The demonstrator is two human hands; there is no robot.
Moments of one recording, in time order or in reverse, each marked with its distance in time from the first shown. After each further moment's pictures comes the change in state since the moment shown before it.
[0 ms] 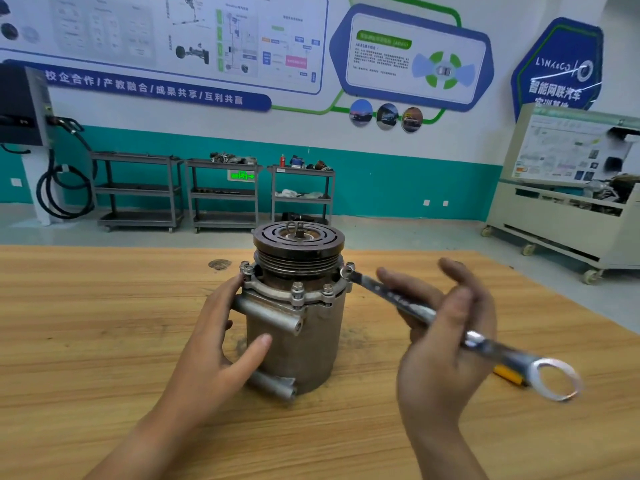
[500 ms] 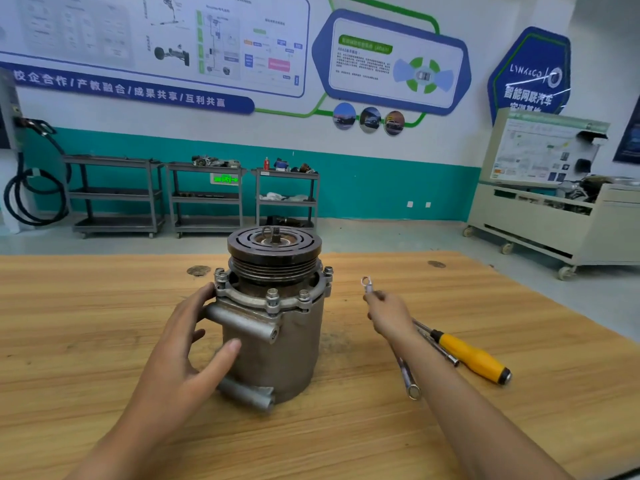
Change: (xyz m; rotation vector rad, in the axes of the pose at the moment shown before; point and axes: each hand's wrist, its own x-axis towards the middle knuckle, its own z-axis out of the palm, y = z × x) left_hand 0.002 0.000 -0.003 -0.033 0.037 -0.003; right_hand 0.069 0.127 -0.048 -0.901 -0.479 0.818
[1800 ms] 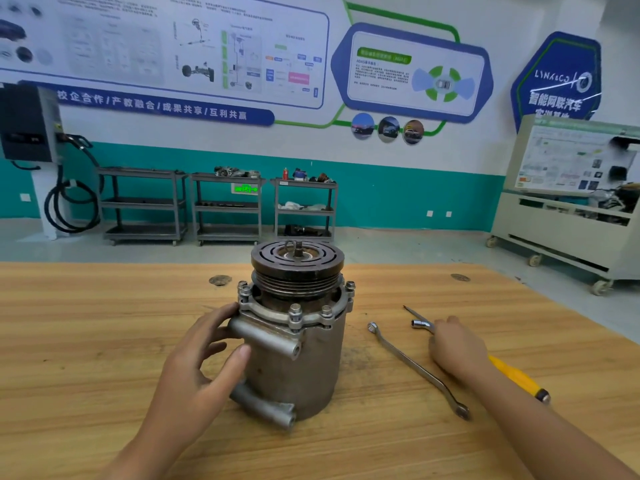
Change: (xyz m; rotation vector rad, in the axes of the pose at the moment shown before) left_hand 0.000 0.001 -0.003 -0.062 0.081 -0.063; right_hand 0.027 0.048 -0.040 -1.110 0.049 -0.066
